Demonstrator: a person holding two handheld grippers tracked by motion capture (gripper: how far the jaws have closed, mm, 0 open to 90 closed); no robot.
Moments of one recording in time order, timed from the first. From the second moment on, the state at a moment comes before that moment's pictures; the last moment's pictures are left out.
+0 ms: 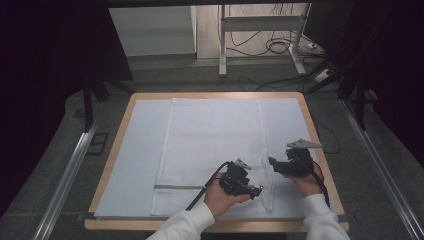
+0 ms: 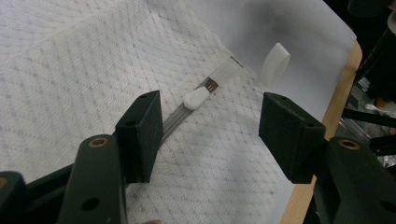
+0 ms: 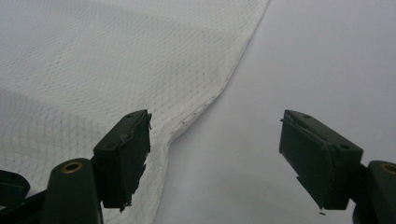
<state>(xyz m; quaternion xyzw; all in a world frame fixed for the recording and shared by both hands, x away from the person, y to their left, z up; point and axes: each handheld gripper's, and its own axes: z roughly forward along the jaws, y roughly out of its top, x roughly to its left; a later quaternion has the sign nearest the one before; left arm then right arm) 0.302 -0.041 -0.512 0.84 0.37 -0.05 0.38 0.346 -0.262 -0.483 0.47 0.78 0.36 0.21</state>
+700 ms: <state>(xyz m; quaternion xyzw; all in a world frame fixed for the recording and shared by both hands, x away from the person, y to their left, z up) 0.312 -0.055 -0.518 0.84 0.38 -0.09 0.37 0.346 -0.263 -0.482 0.48 0.77 0.36 0.21</state>
